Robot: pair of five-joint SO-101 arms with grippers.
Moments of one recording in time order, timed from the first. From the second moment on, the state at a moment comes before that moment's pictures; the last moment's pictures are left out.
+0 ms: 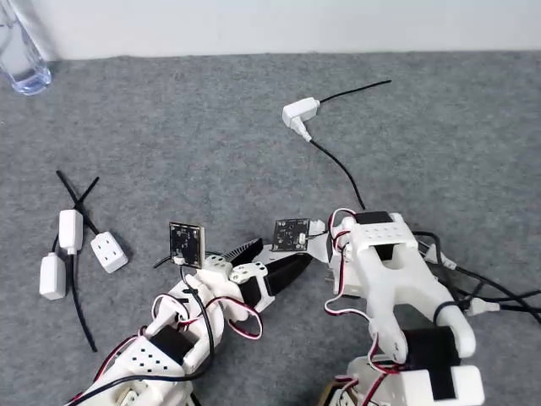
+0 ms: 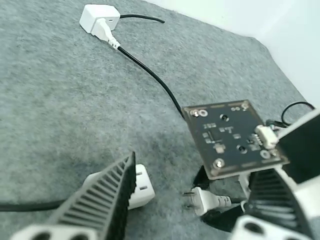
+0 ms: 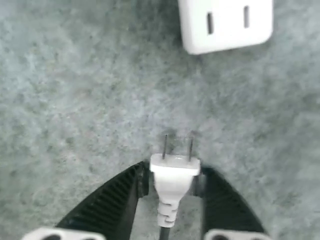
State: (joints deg) left arm 31.2 -61.9 96.8 2.7 37.4; right arm -8.7 -6.3 47.1 59.2 74.9
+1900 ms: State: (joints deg) left arm 35.0 -61.9 96.8 5.5 37.4; right arm -22.3 -38.2 39.2 85.0 51.6
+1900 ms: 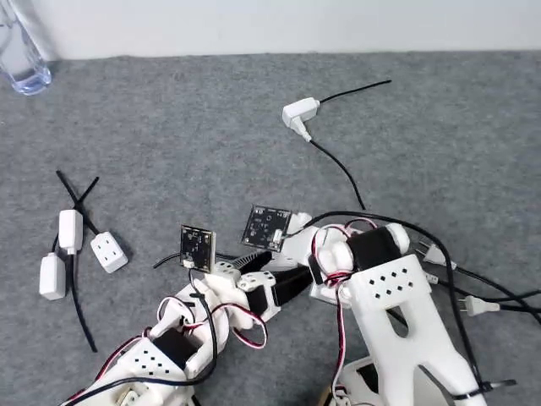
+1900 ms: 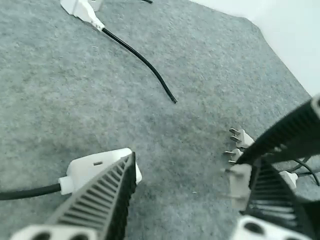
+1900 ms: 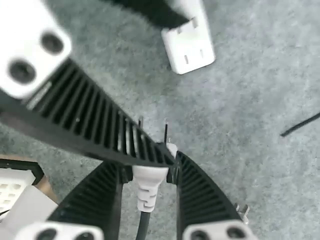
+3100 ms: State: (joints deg) left arm 36.2 -62.8 96.0 5.4 36.6; right arm -19.3 -47.9 30.7 96.6 52.6
